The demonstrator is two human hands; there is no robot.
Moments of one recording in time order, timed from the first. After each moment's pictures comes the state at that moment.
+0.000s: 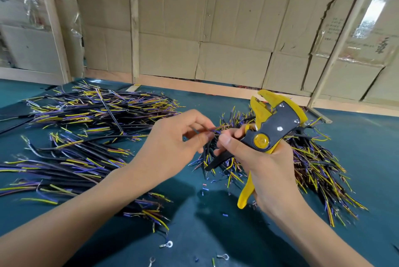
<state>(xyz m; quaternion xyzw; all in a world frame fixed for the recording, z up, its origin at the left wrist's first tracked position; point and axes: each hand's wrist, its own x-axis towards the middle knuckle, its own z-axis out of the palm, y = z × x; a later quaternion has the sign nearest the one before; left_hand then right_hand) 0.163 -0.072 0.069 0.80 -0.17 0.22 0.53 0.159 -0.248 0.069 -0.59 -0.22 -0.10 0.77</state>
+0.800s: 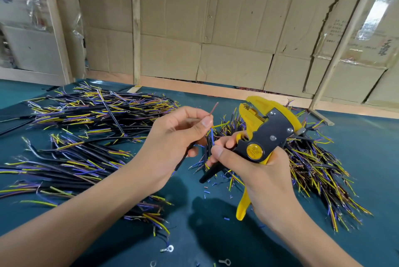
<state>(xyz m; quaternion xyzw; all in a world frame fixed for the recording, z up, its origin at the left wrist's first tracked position) 0.159 -0.077 0.077 0.62 -0.12 0.11 0.77 0.151 -0.241 0.066 -0.62 -0.26 -0.12 0.73</state>
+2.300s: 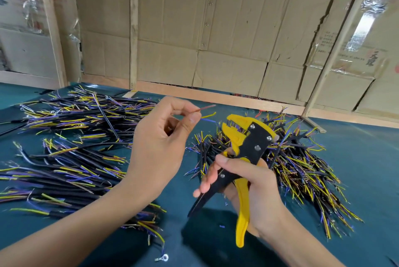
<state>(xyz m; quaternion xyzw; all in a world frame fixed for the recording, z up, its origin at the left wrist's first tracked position) 0.154 -0.076 0.080 0.70 -0.14 0.42 0.57 0.153 -0.242 0.059 -0.55 -0.25 0.10 0.79</state>
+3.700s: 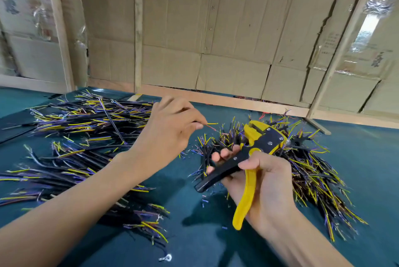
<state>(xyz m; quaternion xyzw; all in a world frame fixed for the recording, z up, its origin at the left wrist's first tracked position) 0.205 -0.044 0.080 0.83 -0.23 0.47 0.19 0.158 -0.241 0.071 -0.35 -0.10 0.16 0.92</state>
